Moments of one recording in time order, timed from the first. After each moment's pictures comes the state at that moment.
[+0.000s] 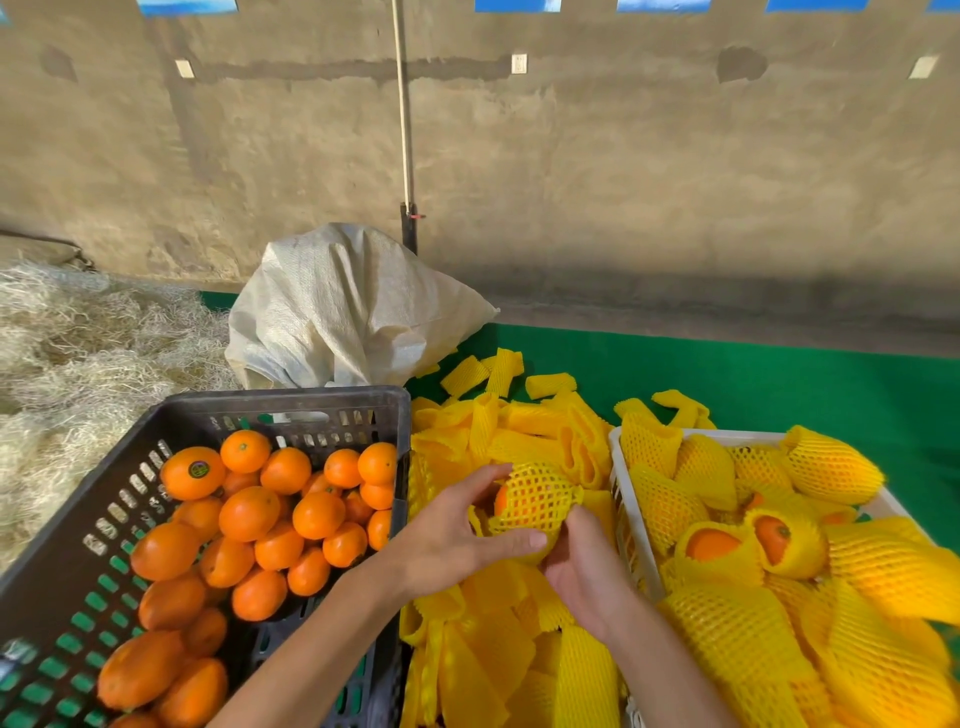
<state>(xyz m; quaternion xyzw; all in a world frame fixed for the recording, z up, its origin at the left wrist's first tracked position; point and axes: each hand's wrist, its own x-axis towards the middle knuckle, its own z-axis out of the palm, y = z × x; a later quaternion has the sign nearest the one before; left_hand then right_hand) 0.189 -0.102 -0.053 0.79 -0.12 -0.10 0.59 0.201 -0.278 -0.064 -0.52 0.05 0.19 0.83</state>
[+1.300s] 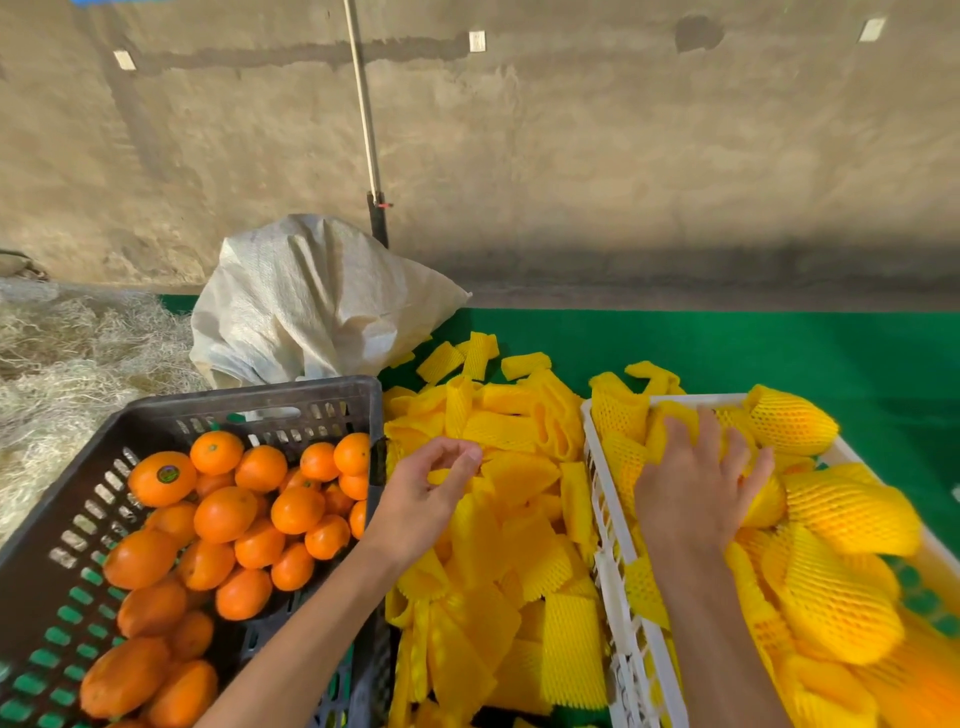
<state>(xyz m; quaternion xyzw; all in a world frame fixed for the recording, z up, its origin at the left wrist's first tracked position) 0.197 -0.107 -0.063 0.81 -0.05 0.06 0.59 0.212 -0.367 -0.044 -0.95 0.18 -0.22 0.10</state>
